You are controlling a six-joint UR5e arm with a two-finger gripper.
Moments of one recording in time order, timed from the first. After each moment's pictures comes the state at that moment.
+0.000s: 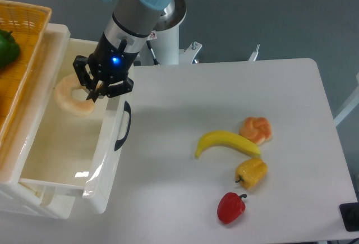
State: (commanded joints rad) arm 2.32 -1.62 -1.68 -1.30 0.98 0.44
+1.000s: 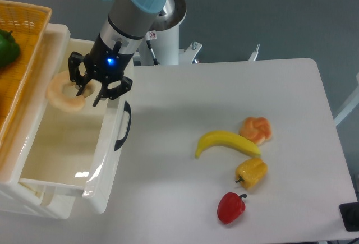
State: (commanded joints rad) arm 2.33 -1.60 -1.68 -1.30 0.97 0.44
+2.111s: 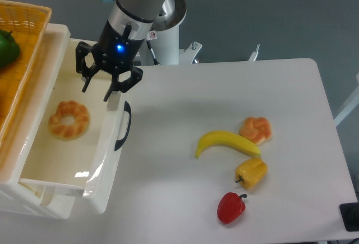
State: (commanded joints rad) arm 2.41 -1.58 -1.66 -1.29 0.97 0.47
